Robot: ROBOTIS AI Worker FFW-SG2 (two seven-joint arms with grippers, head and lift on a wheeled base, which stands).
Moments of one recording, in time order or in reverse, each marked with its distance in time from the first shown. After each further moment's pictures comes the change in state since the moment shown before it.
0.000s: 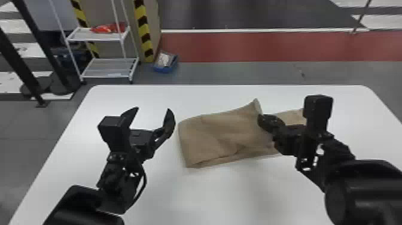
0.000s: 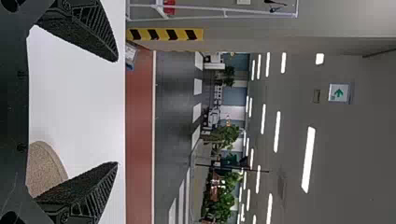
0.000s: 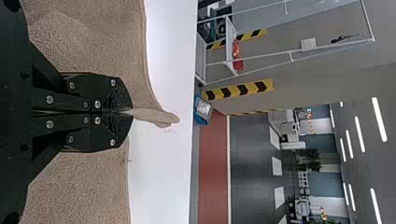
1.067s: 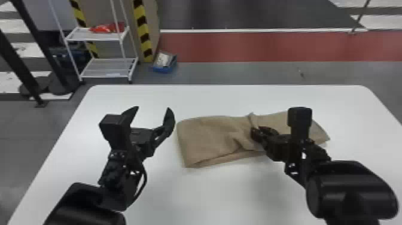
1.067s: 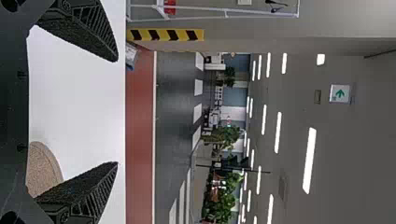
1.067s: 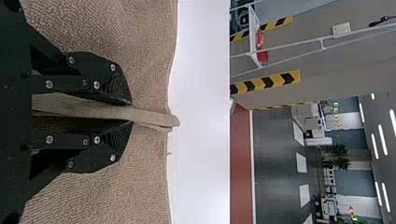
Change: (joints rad) left arm -0.024 -0.004 -0.003 0.032 0.001 -0.004 0.001; right arm -0.112 0.007 0.012 0.337 0.024 -0.131 -0.005
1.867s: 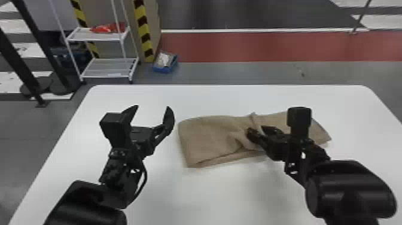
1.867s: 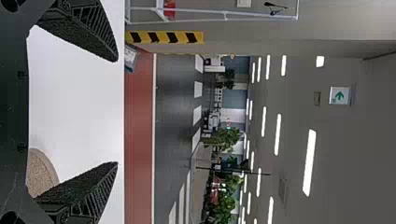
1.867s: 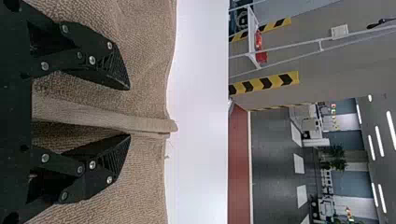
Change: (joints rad) left arm -0.012 0.000 0.002 0.011 0.000 0.000 0.006; right arm -0.012 0.000 0.004 0.026 0.003 -0.021 0.000
